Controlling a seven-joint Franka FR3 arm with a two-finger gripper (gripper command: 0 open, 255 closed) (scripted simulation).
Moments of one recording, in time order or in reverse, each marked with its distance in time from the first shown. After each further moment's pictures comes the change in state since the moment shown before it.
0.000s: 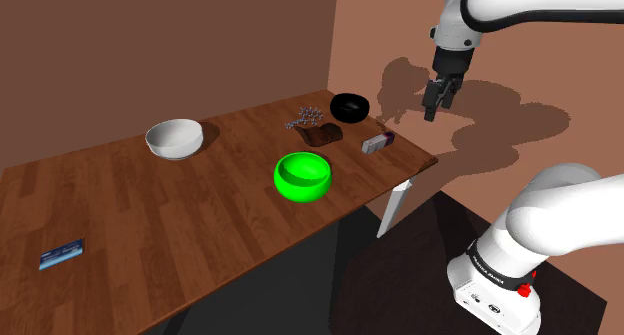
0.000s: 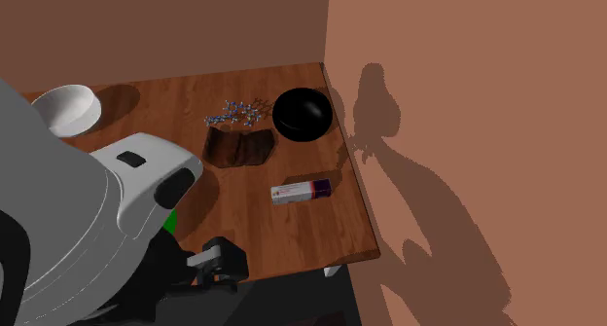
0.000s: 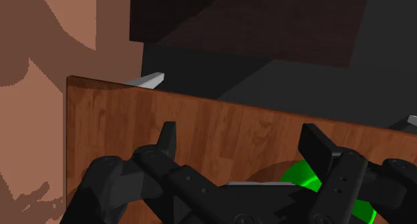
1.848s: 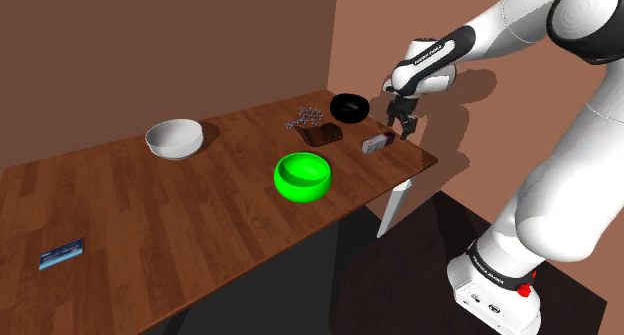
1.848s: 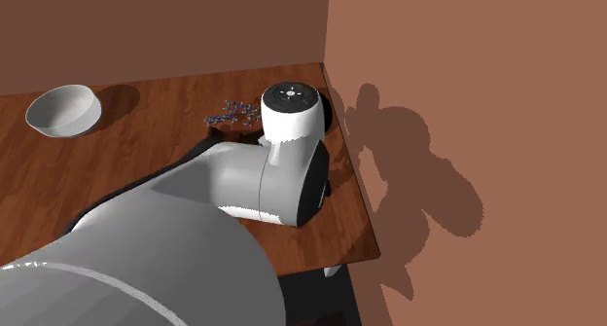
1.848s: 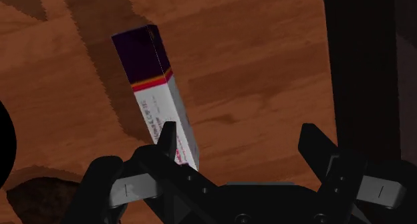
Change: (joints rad) arm 0.202 0.815 -0.549 0.124 0.087 0.808 -1.497
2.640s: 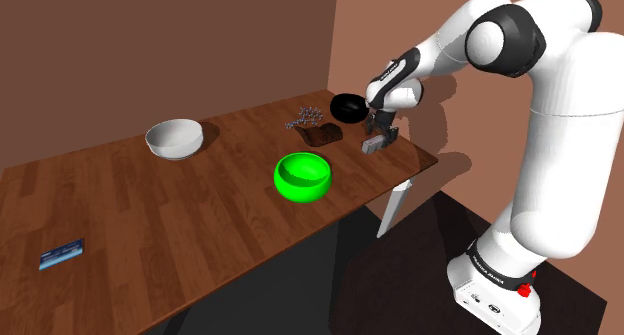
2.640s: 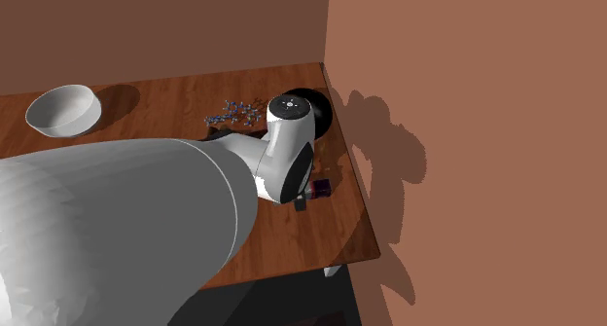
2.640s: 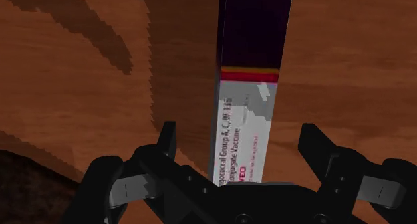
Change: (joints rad) arm -0.107 0.340 0.149 0.201 0.270 0.108 -0.466
